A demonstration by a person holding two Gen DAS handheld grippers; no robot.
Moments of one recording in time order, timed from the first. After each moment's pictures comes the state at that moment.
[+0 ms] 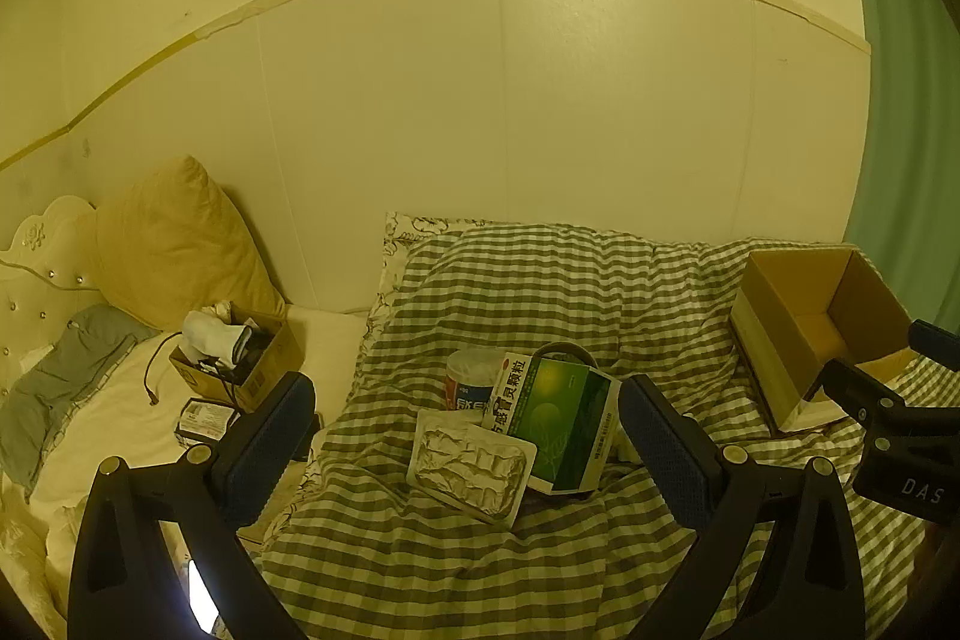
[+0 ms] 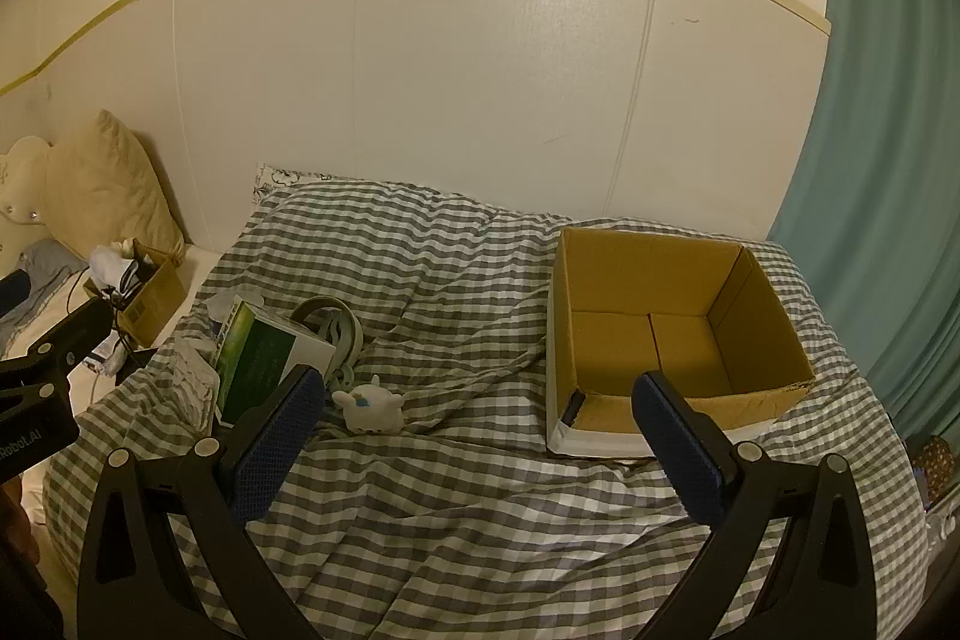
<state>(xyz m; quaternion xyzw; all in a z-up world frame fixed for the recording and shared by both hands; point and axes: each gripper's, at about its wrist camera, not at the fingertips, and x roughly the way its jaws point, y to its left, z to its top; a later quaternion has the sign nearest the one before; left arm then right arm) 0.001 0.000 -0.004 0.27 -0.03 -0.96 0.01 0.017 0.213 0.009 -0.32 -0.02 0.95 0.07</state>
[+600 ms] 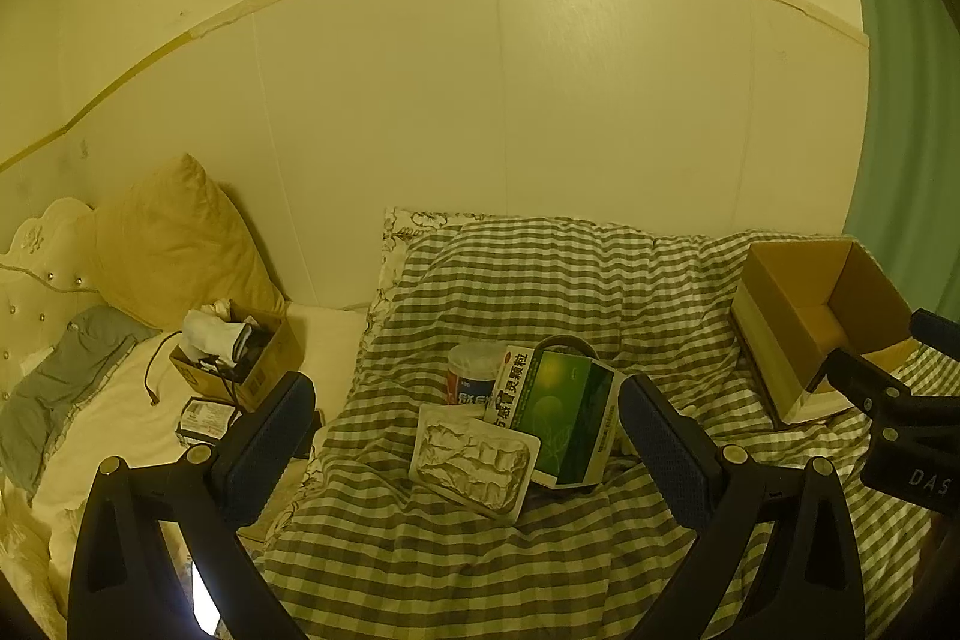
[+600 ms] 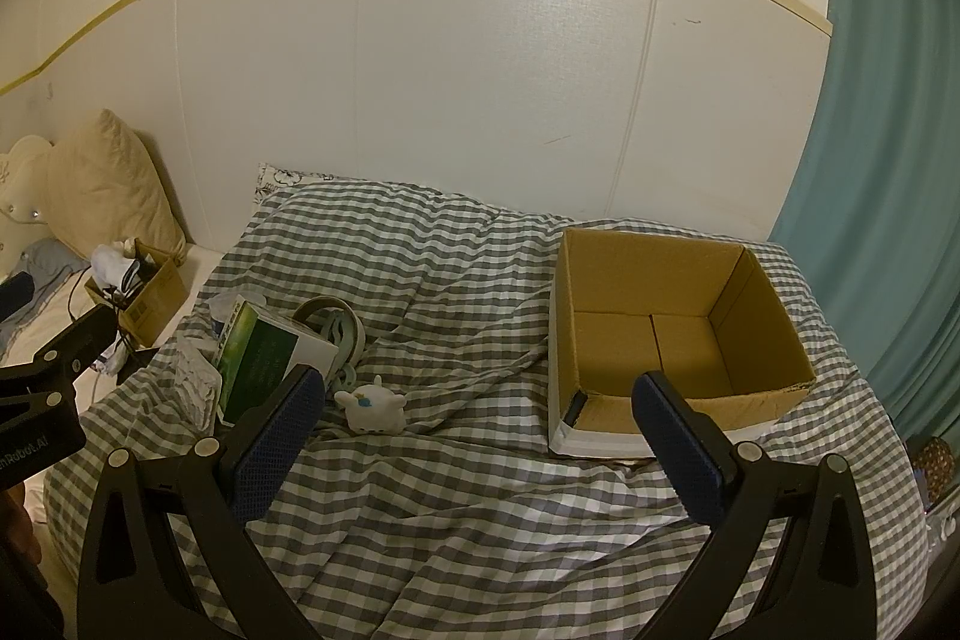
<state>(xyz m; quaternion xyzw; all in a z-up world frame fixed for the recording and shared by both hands) 0.000 -0.001 -0.007 0.28 -0.03 -0.96 0.01 0.018 0.212 0.009 -0.31 -0.02 0.95 0.07</state>
